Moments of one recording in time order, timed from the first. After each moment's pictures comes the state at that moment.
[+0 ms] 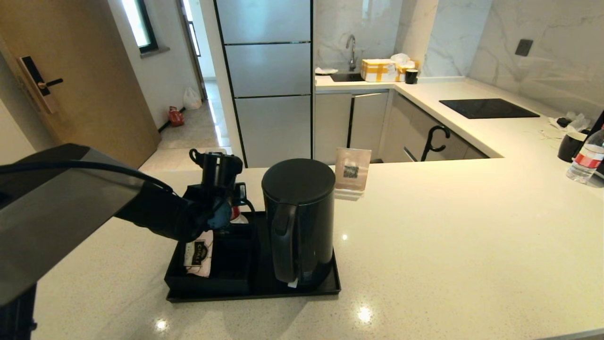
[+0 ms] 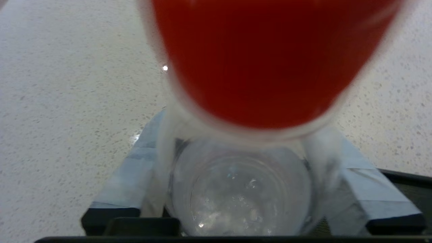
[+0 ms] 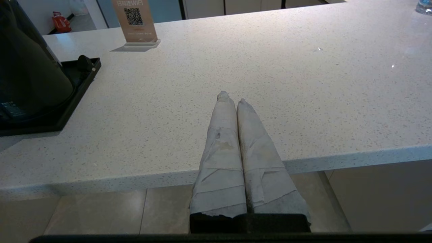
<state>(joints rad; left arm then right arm) -0.37 2.14 -1.18 -0.53 0.58 -0.17 0.00 0.00 0.00 -0.01 -0.01 0.03</state>
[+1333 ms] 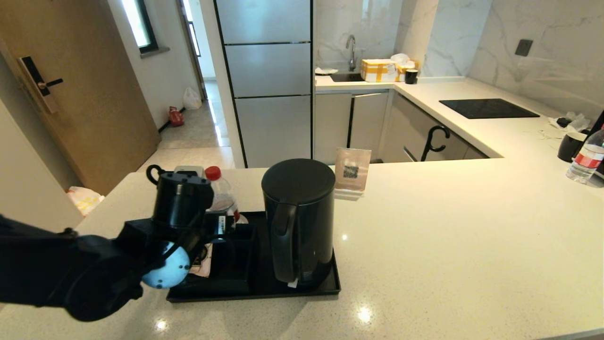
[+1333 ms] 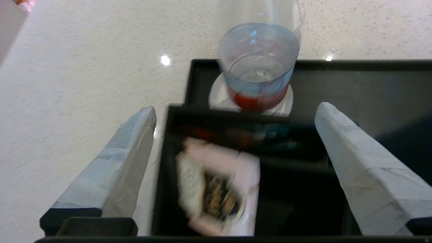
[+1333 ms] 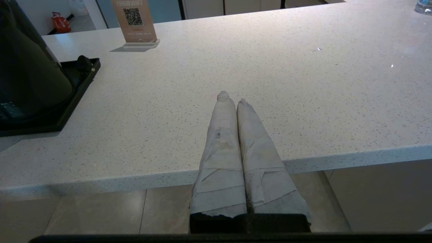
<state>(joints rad) -0.51 1.72 -0.72 -0.50 0.64 -0.18 0.00 0.00 0.00 -0.01 -0.01 0.03</state>
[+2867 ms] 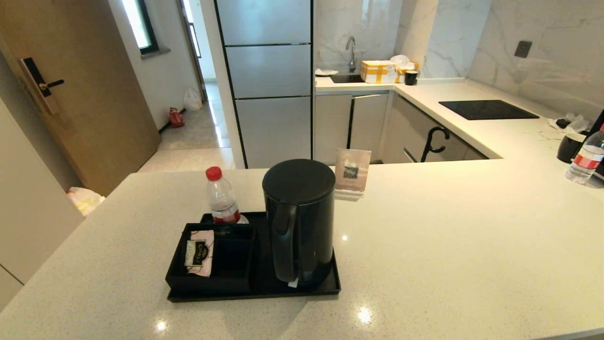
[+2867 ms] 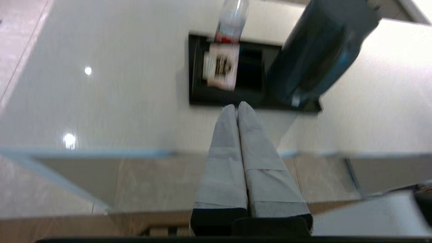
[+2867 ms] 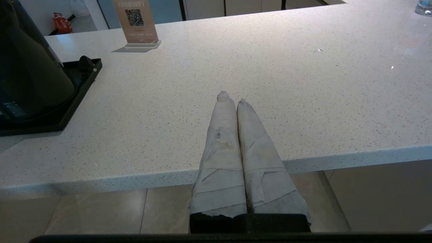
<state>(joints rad) 0.04 0.47 -1.08 0.90 -0.14 -0.18 0.00 0.00 0.00 -0.01 -0.01 0.03</state>
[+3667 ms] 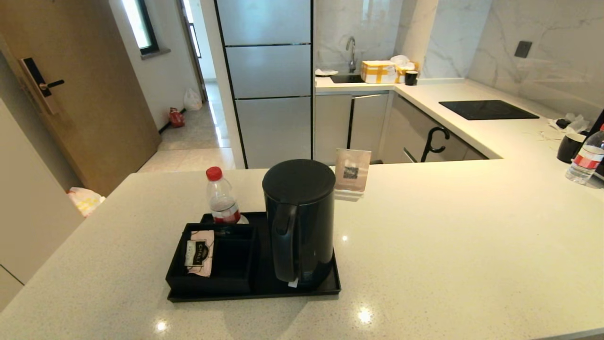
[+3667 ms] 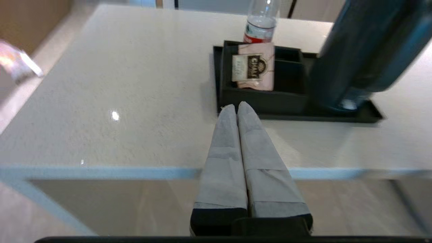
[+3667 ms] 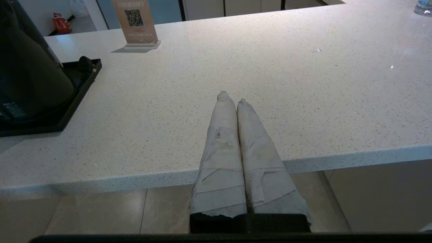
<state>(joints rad) 0.02 0.07 -0.34 0.35 -0.04 -0.09 0.00 0.00 0.00 -0.01 -0.01 0.03</state>
